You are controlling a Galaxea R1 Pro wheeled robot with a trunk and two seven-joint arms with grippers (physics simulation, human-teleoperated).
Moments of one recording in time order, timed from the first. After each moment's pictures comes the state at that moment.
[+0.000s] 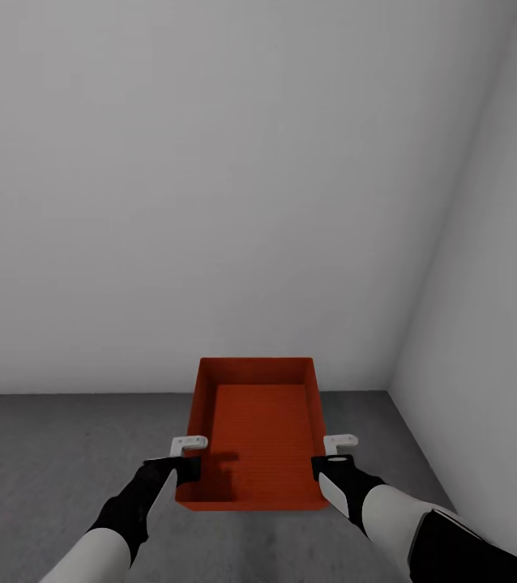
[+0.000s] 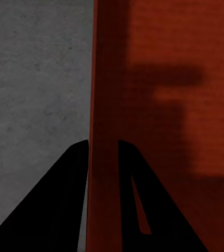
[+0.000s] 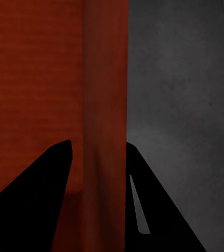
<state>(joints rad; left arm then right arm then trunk) -0.58 -0.08 0.00 -0.61 0.06 0.45 0.06 -0.83 0.12 0.92 -0.06 -0.86 0.12 -0.32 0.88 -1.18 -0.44</state>
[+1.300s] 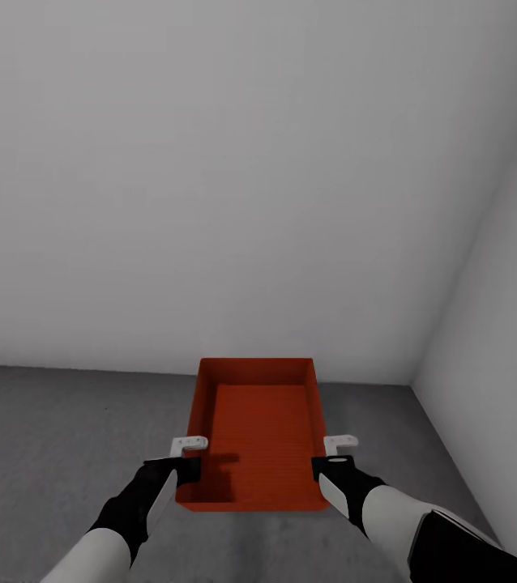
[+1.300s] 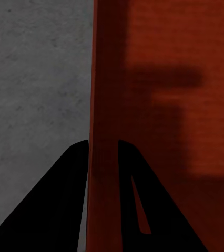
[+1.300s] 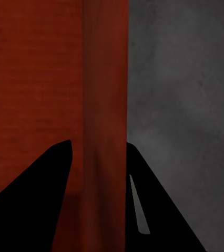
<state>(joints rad) -0.58 -0.08 0.00 -0.60 0.06 0.45 0.06 -0.82 0.12 0.92 -0.06 -0.87 0.12 -0.32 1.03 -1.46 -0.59</state>
